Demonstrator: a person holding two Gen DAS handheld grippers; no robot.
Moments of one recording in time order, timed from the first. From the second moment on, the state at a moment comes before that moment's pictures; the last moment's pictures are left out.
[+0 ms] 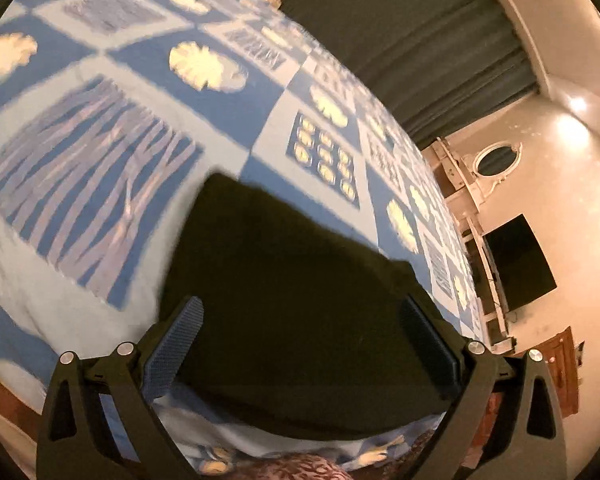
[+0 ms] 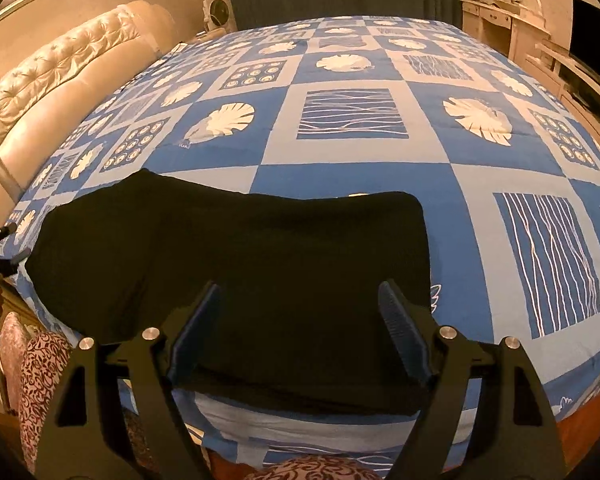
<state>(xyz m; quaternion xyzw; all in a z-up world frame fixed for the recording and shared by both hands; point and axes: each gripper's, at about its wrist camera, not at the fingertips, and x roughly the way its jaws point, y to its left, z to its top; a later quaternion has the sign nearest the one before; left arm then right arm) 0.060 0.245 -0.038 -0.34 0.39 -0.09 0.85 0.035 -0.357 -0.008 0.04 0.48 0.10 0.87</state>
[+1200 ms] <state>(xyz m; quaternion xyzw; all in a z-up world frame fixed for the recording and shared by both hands) 0.114 0.249 -0.091 -0.36 0.48 -0.12 0.79 0.036 -0.343 -0.030 0.04 0.50 0.13 0.86</state>
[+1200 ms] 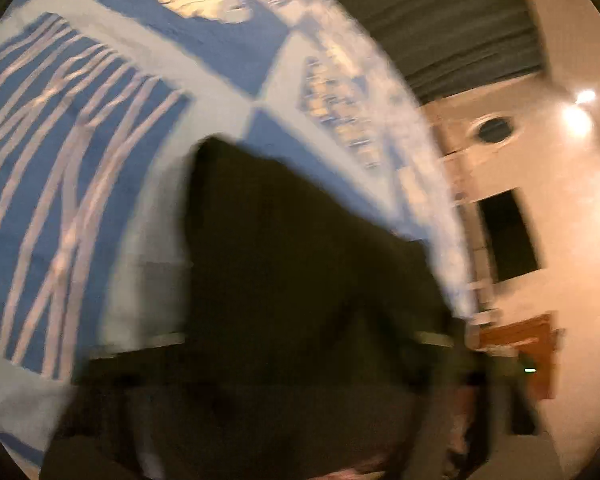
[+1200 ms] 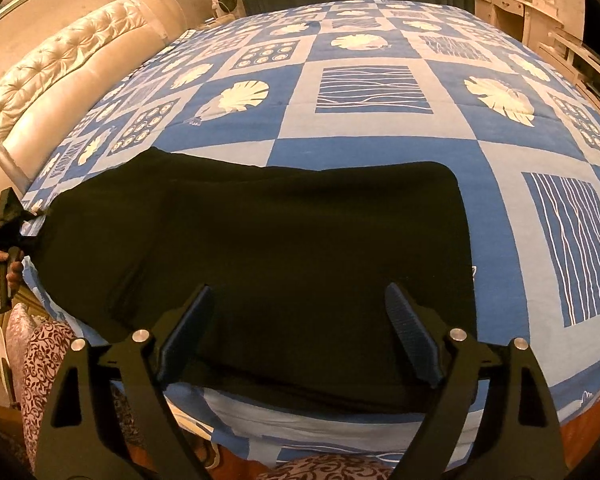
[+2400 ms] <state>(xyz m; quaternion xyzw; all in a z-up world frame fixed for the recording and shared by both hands) 0.132 0.021 0.003 -0.24 0.43 -0.24 0.84 0.039 -0.355 -0.033 0.07 0.50 0.12 0.85</state>
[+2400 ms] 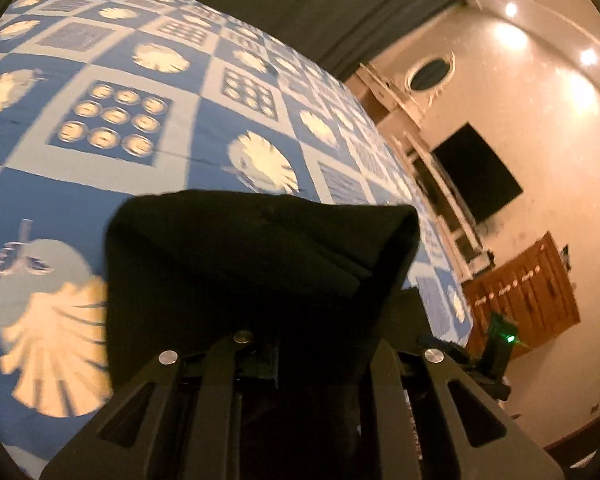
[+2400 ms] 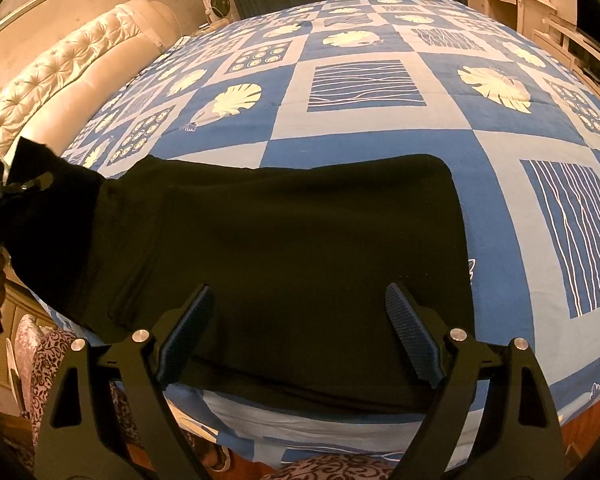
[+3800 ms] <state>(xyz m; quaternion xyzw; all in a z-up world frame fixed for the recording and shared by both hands) 0.071 0.060 -0.018 -0.28 0.40 -0.06 0.87 0.040 -0.341 -0.012 0.17 0.49 0.18 0.83</state>
